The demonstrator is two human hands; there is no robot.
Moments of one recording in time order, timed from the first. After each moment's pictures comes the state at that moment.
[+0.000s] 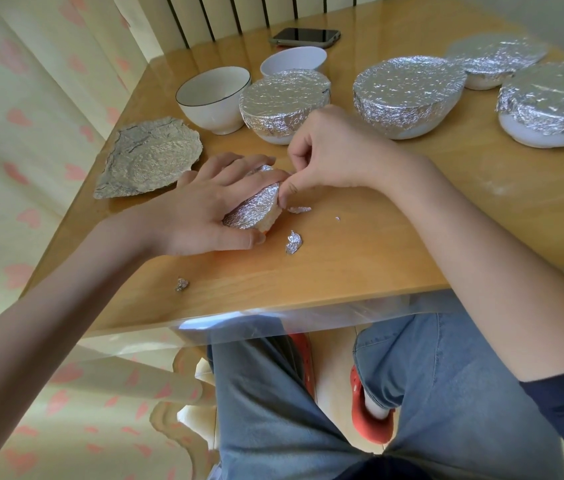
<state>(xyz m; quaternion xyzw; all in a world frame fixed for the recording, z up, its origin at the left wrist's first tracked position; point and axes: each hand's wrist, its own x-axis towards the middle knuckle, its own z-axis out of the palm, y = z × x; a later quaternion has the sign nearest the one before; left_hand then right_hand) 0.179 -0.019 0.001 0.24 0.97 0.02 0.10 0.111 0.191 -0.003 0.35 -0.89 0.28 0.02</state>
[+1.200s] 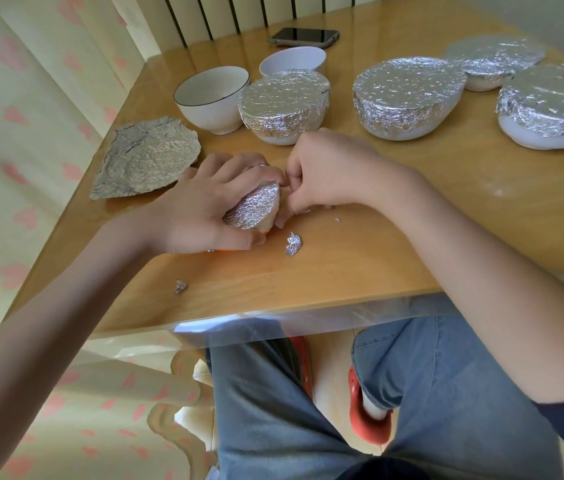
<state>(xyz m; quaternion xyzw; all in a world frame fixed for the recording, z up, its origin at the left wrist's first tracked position) 0.175 -0.017 -0.003 0.23 0.97 0.05 0.07 0.130 0.180 -0.003 0.26 -0.94 0.20 -0.04</state>
